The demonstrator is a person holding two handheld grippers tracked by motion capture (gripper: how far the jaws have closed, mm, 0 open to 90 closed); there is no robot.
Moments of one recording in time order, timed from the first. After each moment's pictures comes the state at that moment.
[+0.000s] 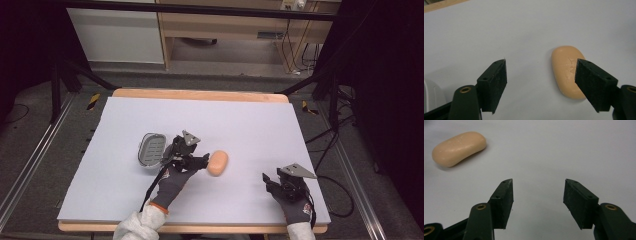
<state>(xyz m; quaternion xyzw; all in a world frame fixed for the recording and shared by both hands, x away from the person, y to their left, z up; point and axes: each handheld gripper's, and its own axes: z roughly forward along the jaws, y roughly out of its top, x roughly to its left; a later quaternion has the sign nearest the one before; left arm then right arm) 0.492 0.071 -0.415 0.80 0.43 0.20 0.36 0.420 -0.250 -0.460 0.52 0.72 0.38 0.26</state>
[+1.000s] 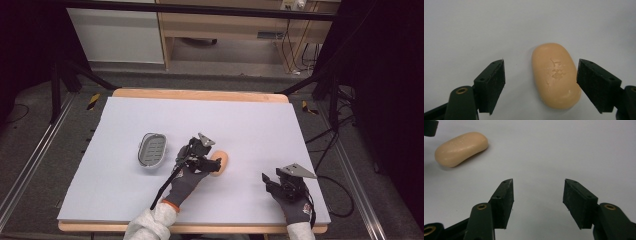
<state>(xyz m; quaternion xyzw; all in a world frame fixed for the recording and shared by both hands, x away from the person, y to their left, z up) 0.502 0.033 -0.433 0.83 0.41 0.18 0.34 0.420 -0.250 -0.461 0.51 0.72 0.38 0.26</state>
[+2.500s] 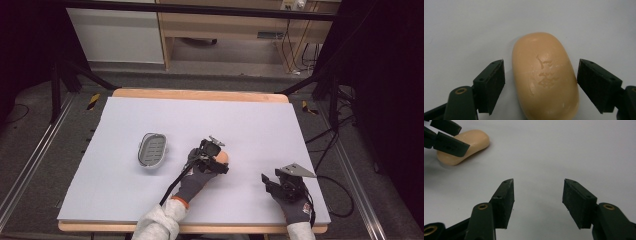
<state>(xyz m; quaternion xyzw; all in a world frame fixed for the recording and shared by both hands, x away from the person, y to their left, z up) 0.520 0.005 -0.459 0.85 0.42 0.13 0.30 0.421 -0.250 -0.463 0.51 0.73 0.38 0.25</state>
